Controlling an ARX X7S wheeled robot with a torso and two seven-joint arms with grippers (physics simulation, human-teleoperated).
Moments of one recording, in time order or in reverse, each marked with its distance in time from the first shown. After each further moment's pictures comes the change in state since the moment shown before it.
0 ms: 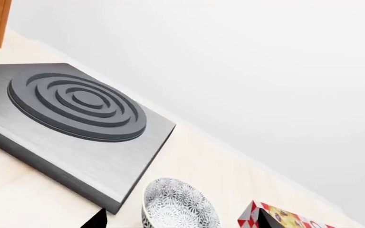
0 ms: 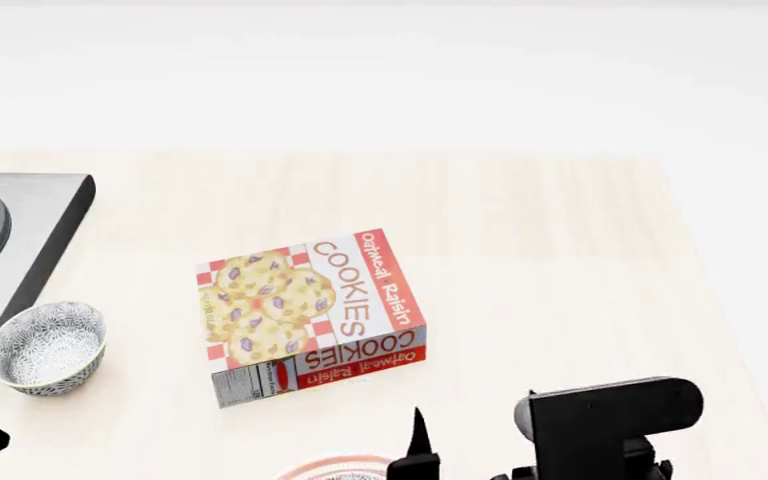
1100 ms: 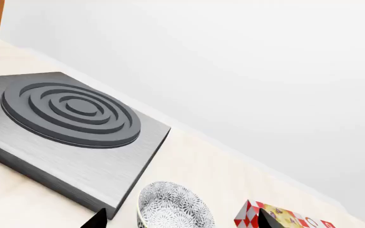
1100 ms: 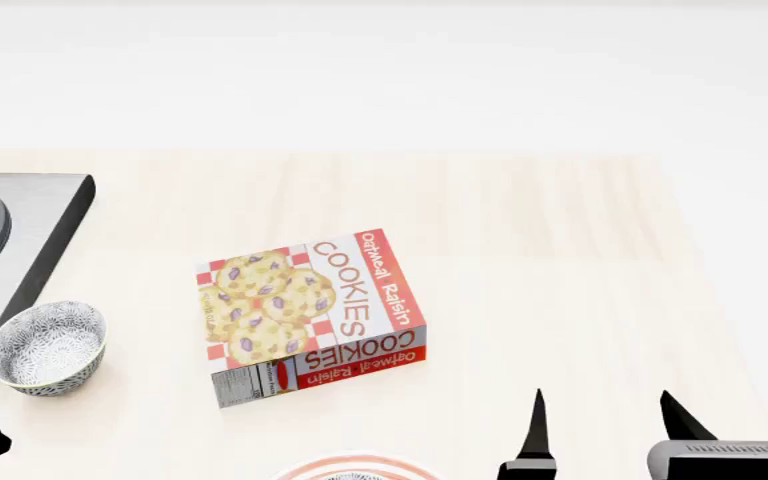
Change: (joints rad) left arm 0.020 -0.022 0.022 0.038 0.011 0.010 -0.007; right arm -0.241 0.047 0.127 -0.001 -0.186 -0.345 -0.011
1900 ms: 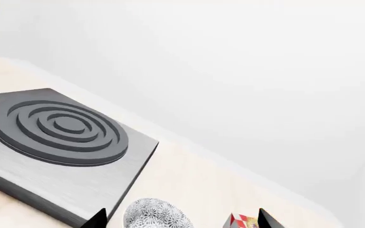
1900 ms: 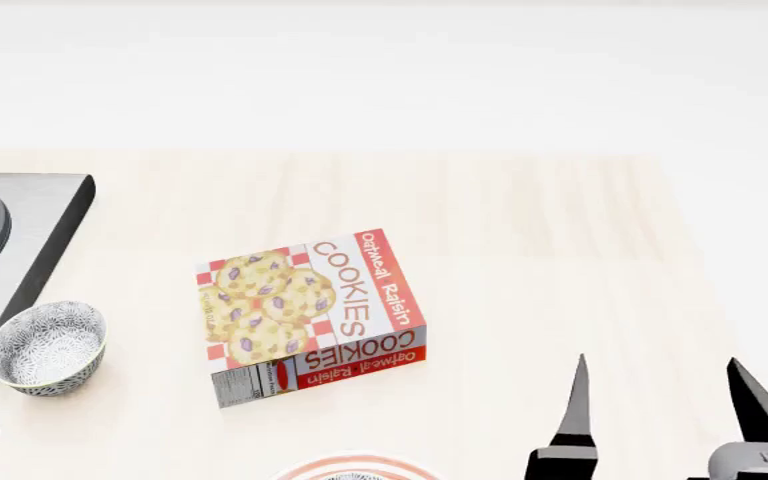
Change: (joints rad) left arm 0.023 -0.027 -0.004 0.106 -0.033 -0.016 -0.030; right arm -0.050 0.107 0.115 -0.260 0.084 0.073 0.160
